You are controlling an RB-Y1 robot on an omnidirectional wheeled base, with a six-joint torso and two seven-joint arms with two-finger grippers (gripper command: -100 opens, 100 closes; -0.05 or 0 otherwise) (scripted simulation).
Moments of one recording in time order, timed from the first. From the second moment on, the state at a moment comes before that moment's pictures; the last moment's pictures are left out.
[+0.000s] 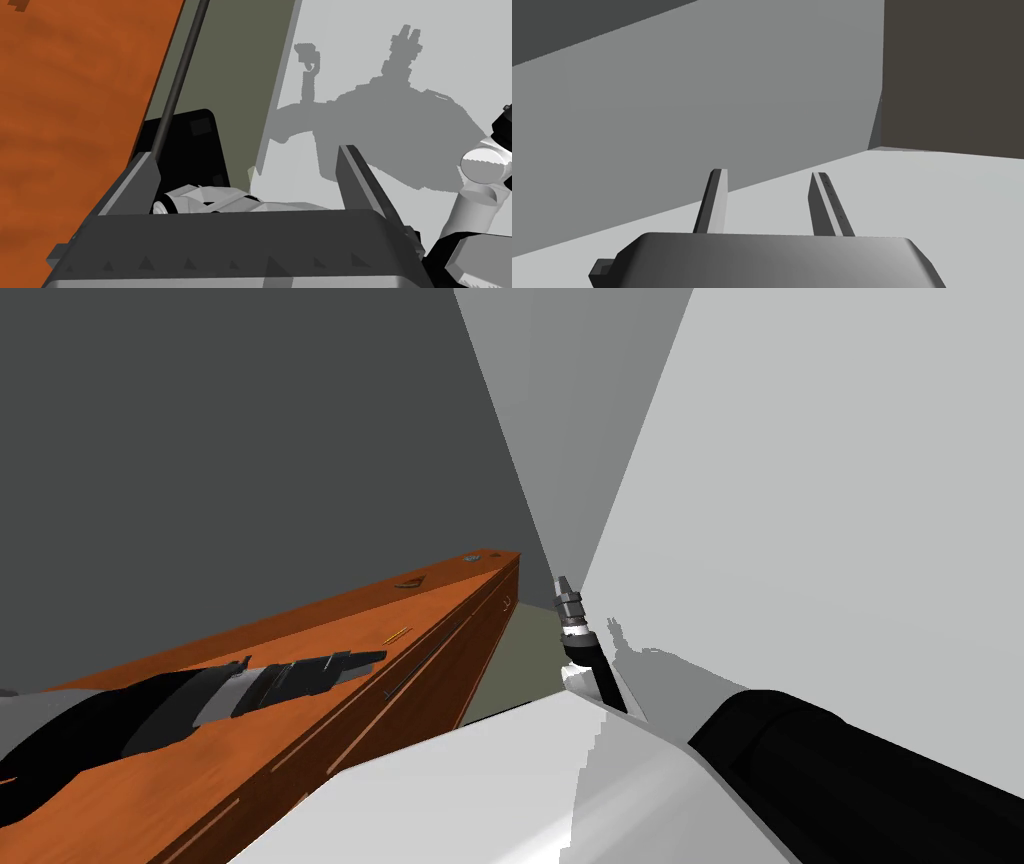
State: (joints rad) left arm 0.37 1.10 0.48 -1.95 -1.17 -1.31 -1.54; right arm 0.52 -0.01 0.05 -2.38 0.09 -0.36 0.12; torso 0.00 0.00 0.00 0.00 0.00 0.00
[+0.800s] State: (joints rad) left arm 0.36 1.25 0.53 -1.88 -1.35 -1.42 -1.78; right arm 0.52 -0.01 0.05 -2.38 0.09 -0.36 0.12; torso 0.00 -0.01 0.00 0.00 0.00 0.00
